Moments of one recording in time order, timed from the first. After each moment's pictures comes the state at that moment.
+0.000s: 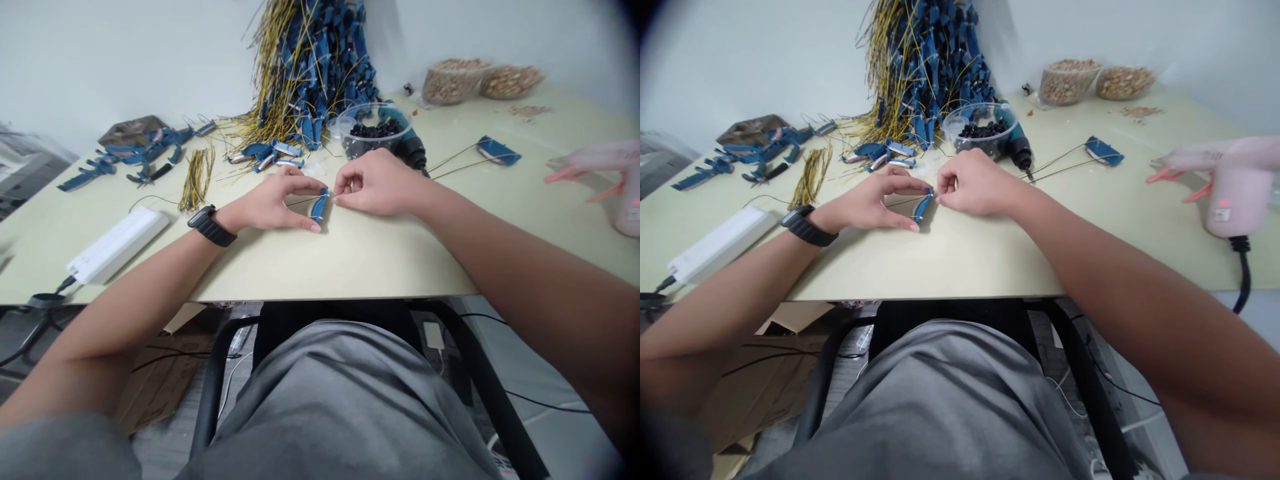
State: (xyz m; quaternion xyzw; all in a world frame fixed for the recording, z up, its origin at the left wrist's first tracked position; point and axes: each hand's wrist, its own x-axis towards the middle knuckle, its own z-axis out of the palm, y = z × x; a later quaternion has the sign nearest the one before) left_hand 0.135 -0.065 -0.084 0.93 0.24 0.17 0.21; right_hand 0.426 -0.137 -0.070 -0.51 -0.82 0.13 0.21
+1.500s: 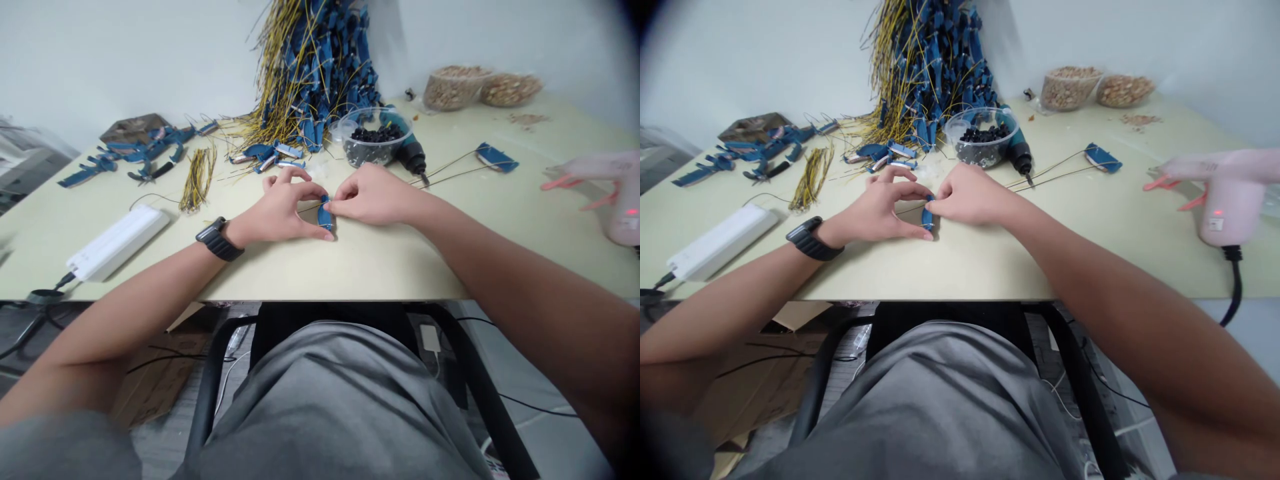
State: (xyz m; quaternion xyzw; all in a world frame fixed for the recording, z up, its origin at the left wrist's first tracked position) left_hand 0.150 -0.099 -0.086 0.91 0.31 0.19 0.19; right_hand 0.412 -0.152 -0.060 -0.57 -0.79 0.18 0.16
